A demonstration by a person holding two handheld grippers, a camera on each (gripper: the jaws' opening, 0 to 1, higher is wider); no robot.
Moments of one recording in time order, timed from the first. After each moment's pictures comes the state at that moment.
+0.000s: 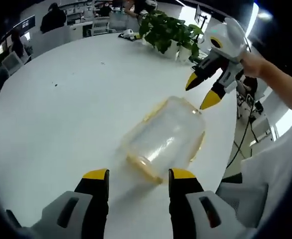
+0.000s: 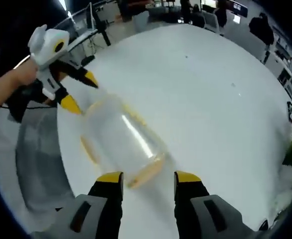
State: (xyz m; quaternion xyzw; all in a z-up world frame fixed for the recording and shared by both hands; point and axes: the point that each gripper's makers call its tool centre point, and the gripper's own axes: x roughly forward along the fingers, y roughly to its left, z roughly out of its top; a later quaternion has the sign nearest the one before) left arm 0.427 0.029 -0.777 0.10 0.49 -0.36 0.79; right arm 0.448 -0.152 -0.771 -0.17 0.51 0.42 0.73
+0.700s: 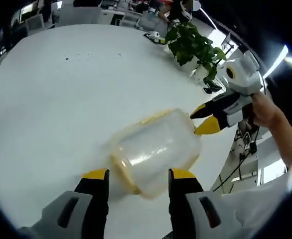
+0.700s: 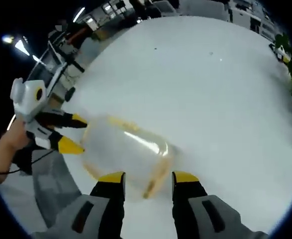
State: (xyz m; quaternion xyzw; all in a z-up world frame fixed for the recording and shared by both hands) left arm 0.417 0.001 -0.786 -0.04 0.53 -0.30 0.79; right arm 0.440 -0.143 -0.786 -0.01 0.56 0.33 0.76
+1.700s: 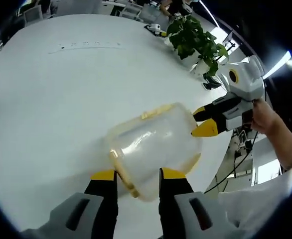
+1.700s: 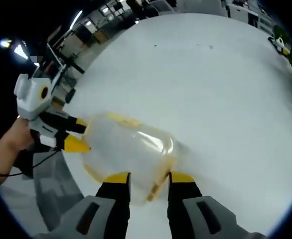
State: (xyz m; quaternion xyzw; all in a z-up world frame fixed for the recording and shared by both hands) left arm 0.416 -0.002 -0.791 -0.05 0.55 -0.31 0.77; right arm 0.434 -0.137 -0.798 0.02 0.57 0.33 0.75
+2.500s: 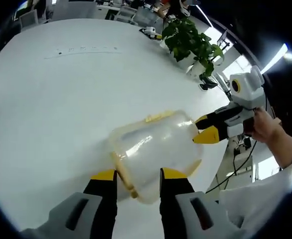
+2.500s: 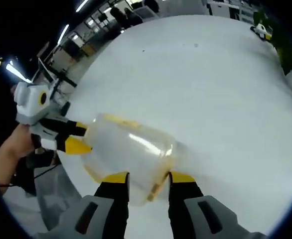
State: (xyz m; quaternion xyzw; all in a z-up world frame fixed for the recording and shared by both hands) left arm 0.425 0.001 -0.795 -0.04 0.54 -0.33 0.78; right arm 0.424 -0.136 -0.795 0.07 0.56 0.28 0.78
